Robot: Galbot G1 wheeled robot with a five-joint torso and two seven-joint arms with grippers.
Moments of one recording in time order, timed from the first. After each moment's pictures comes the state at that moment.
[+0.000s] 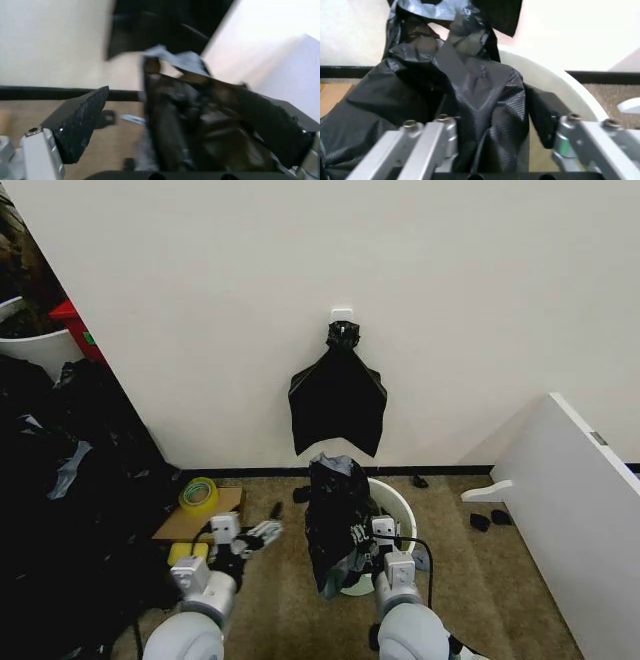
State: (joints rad) left arm 1.45 -1.12 -0.23 -2.13 -0.63 0.18 -0.09; right arm -1.24 1.11 -0.16 2.03 0.46 -0.27 0.76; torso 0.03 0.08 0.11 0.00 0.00
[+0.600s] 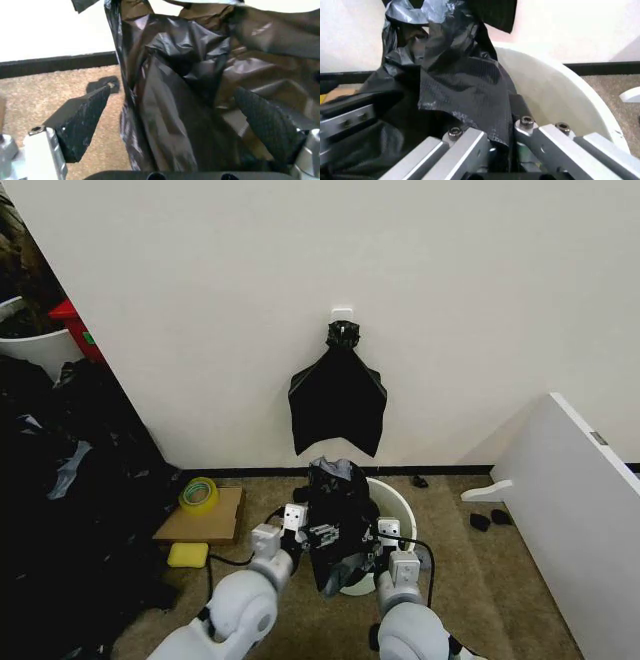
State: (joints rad) left arm 1.13 -1.15 0.07 -1.95 -0.62 0.45 -0.38; right arm -1.26 1.12 -0.16 2.04 0.48 -0.25 0.78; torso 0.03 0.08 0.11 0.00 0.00
